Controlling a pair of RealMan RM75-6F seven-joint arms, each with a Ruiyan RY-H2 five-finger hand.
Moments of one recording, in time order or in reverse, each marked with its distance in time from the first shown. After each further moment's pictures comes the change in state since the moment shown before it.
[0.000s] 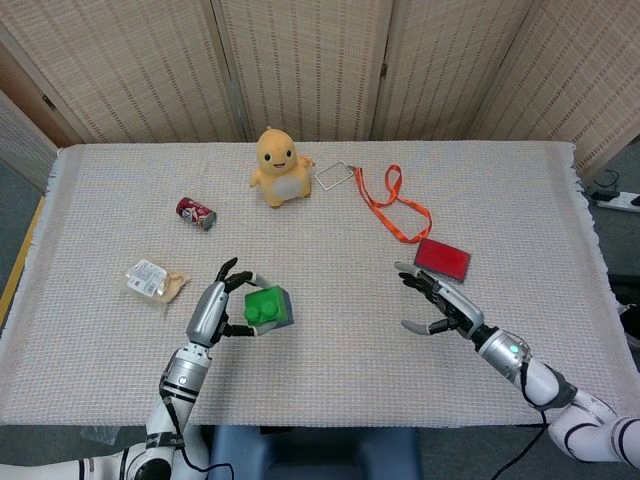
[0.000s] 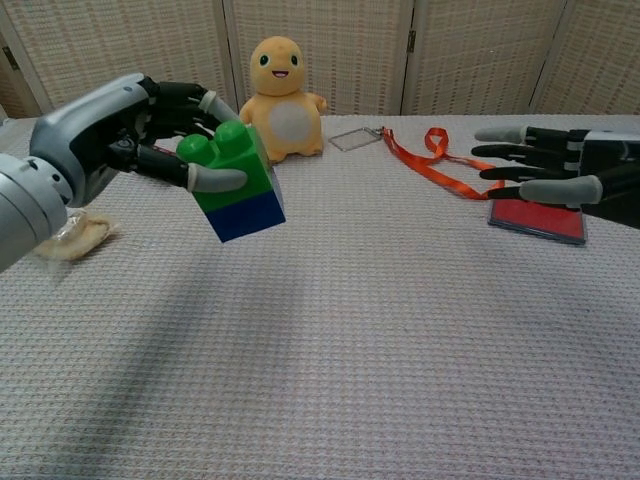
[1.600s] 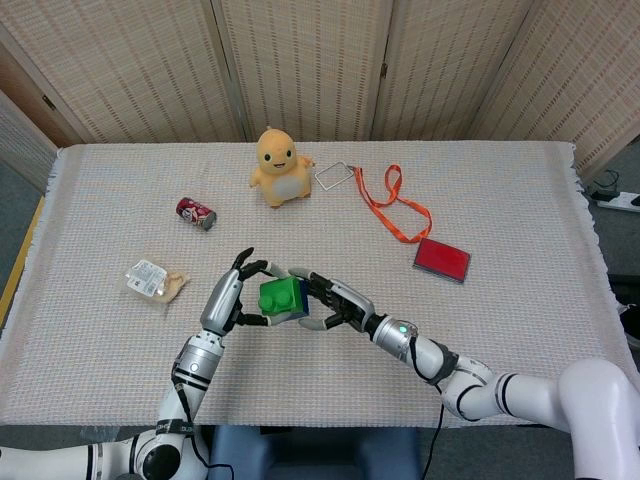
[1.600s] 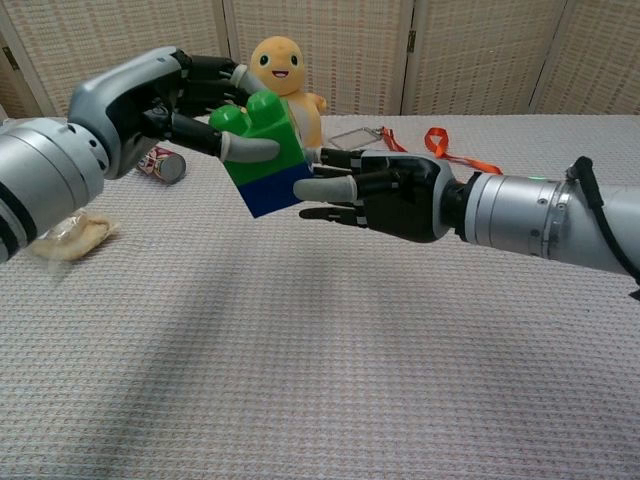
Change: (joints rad) left arm -0.079 -0.002 -0.055 -0.017 -0.074 -0.044 -0.008; right arm 0.307 -0.304 0.097 0.065 0.156 -0.200 0.074
